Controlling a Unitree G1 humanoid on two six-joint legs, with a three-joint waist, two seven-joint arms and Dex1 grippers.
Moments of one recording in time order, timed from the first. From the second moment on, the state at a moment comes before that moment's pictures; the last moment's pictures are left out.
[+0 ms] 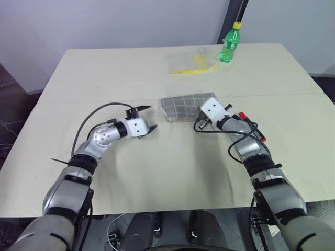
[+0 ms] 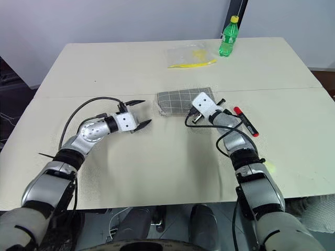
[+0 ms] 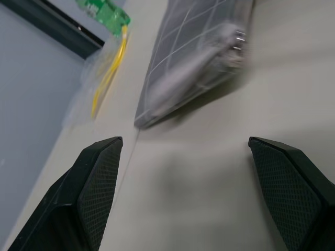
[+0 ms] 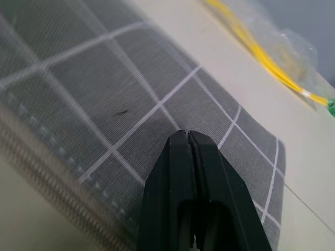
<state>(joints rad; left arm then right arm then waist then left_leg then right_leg) -0.79 0.43 -0.27 0.98 0.39 -0.82 -0.42 -0.72 -0.40 0.21 0.72 -0.24 -0.09 0.34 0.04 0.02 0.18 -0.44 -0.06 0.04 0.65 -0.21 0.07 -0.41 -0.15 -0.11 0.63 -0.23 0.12</state>
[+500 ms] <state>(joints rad) -1.01 0.31 -0.41 1.24 0.57 -0.75 -0.16 -0.66 -0.41 0.19 0.62 -0.25 -0.05 0.37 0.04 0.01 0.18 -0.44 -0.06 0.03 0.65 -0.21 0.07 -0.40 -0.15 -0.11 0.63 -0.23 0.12</state>
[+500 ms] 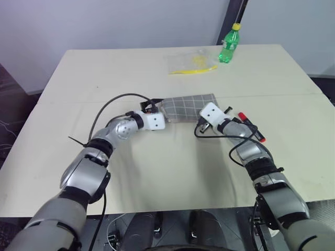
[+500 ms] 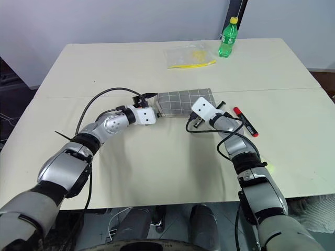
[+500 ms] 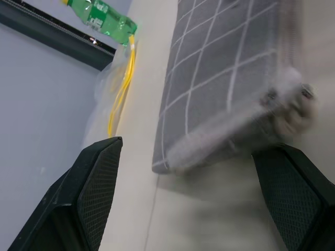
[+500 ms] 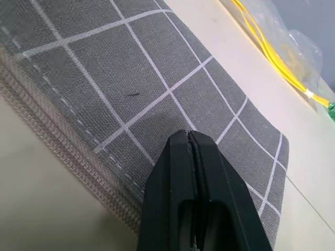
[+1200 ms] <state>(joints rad) -1.03 0.28 -0.41 1.24 0.53 -0.77 -0.25 -0.59 -0.42 0.17 0.48 -0.24 -0.01 0.42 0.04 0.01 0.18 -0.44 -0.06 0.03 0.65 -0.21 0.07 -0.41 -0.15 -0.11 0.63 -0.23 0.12</state>
